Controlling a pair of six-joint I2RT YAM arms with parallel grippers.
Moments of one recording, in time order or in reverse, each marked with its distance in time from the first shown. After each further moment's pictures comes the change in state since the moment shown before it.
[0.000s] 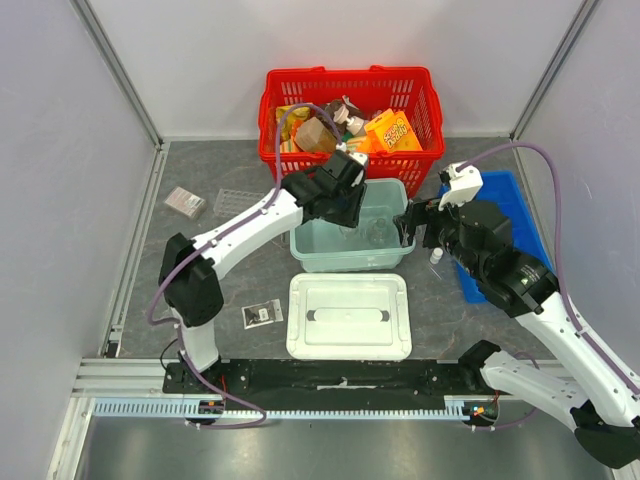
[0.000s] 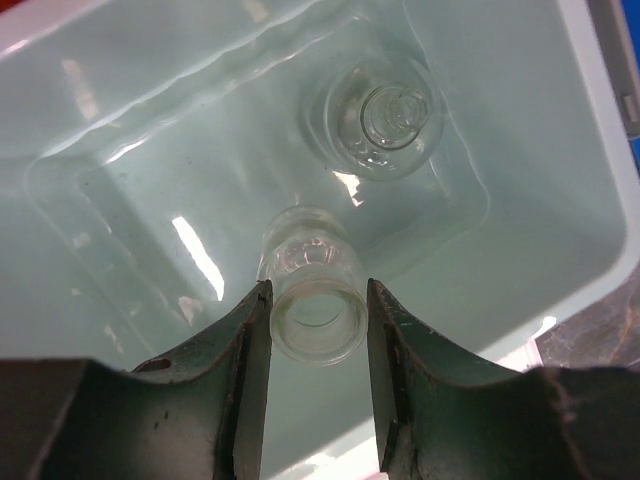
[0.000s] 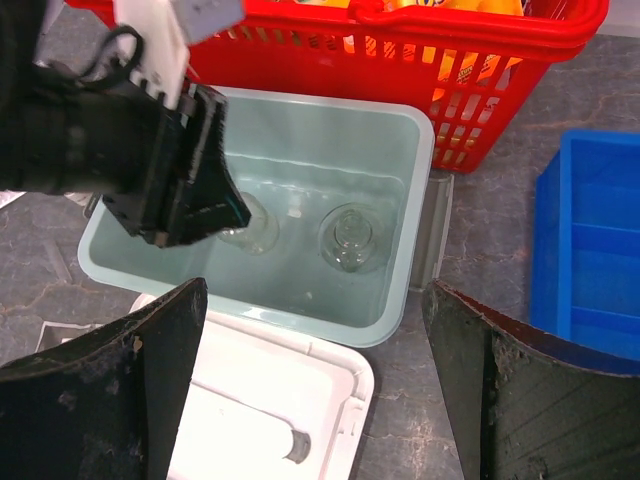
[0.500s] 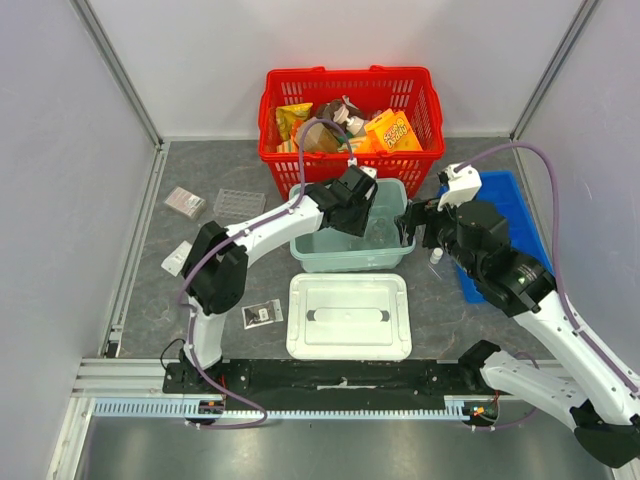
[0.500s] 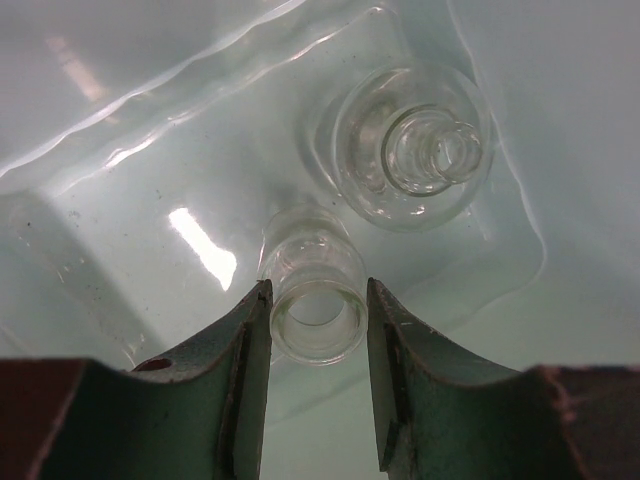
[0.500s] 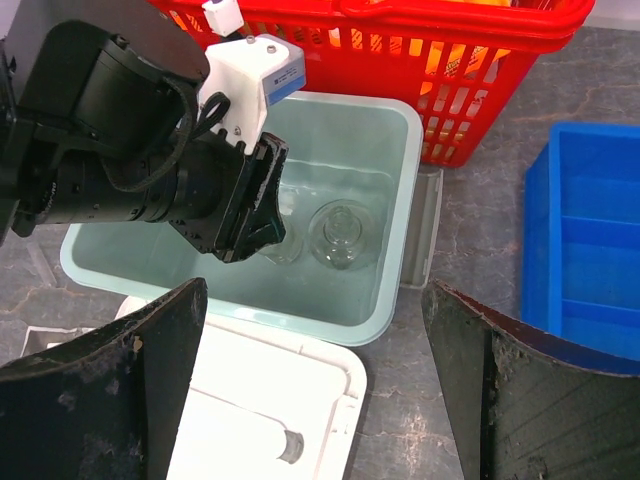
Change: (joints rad) left arm -0.018 0.162 -0.043 0.149 -0.022 -0.003; right arm 0.000 0.004 -0.008 0.001 0.027 0.000
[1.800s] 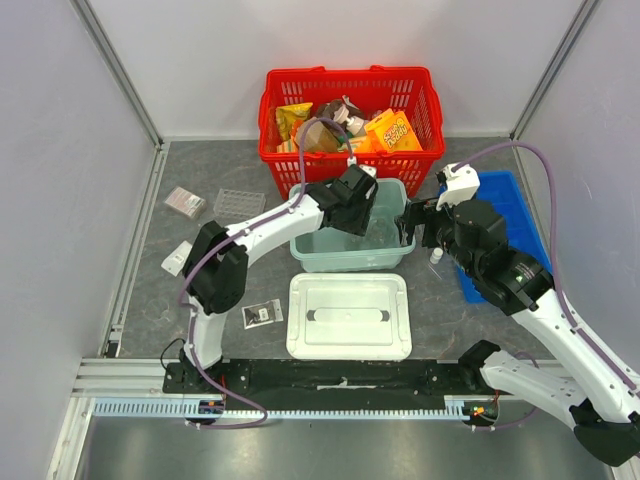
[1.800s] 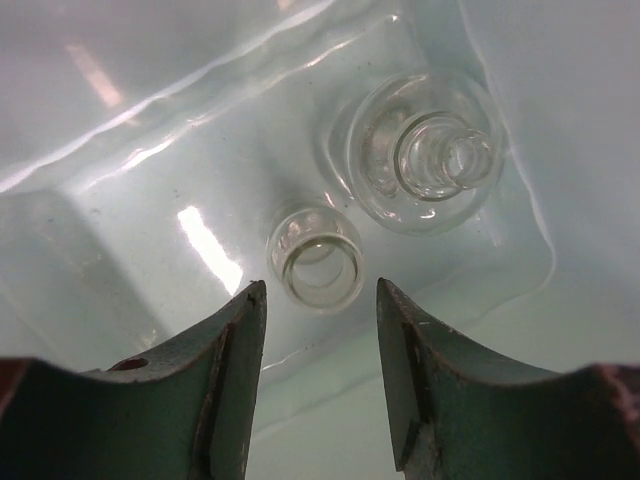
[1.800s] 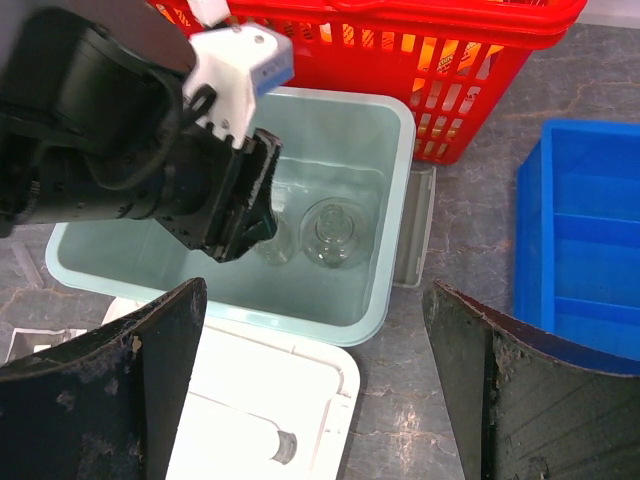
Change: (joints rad) left arm -0.001 0.028 0.010 -0.008 -0.027 0.000; right arm 0.000 0.011 -0.006 0.000 0.016 -0.008
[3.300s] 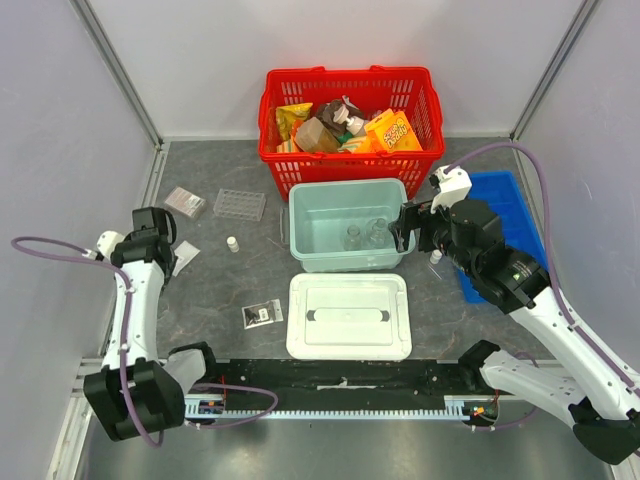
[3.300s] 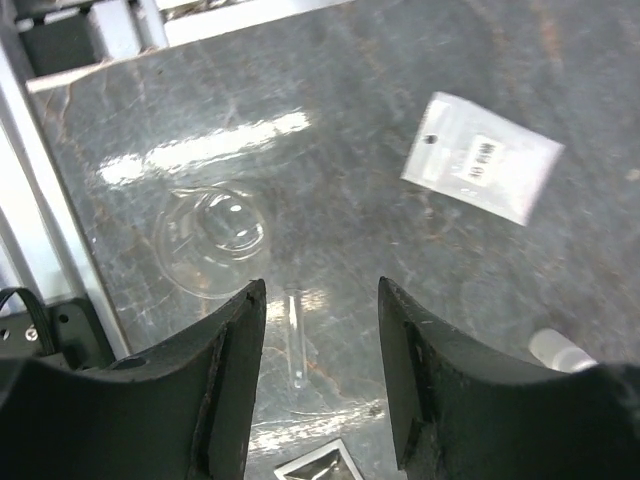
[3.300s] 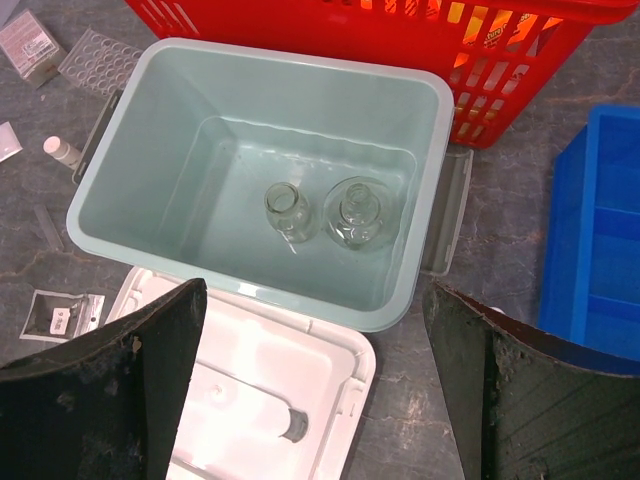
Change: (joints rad) left arm 1.020 -0.974 -0.760 -0.393 -0.410 -0.636; right arm 0.000 0.014 0.000 -0.025 -0.080 0.002
